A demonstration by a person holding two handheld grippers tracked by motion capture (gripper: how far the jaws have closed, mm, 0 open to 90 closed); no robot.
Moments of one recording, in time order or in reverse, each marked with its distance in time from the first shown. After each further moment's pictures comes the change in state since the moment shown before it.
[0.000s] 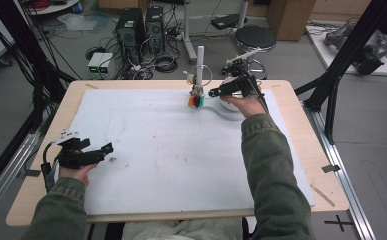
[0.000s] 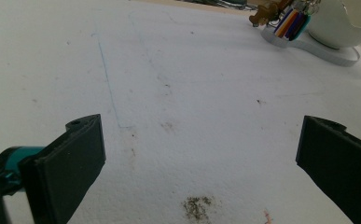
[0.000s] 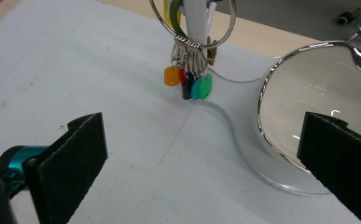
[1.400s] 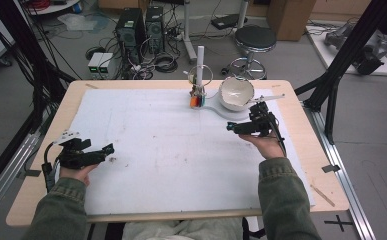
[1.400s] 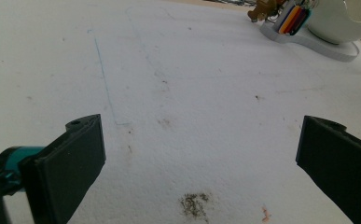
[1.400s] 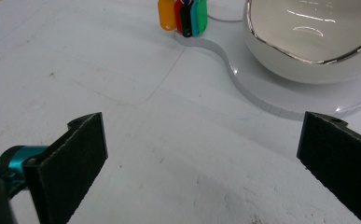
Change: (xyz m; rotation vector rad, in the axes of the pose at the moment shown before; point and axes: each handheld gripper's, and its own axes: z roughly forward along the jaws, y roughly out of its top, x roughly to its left) left arm -0.002 -0.001 0.001 0.014 -0.003 0.003; right arm -0.023 -0.120 -0.009 -0.112 0.027 0.009
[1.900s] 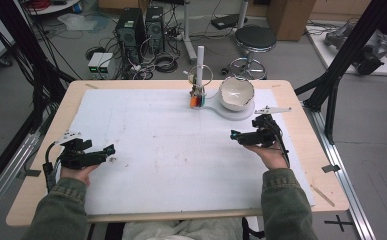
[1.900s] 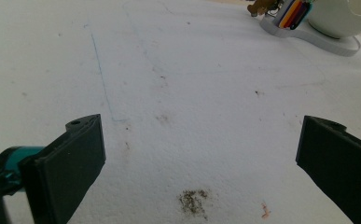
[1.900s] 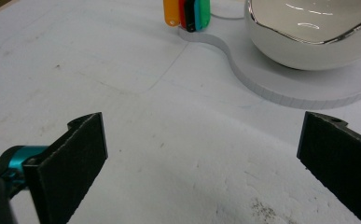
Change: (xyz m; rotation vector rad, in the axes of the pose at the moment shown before) left arm -0.001 -0.001 0.001 0.017 -0.002 0.008; right arm -0.003 -0.032 -0.007 -0.078 0.017 -0.024
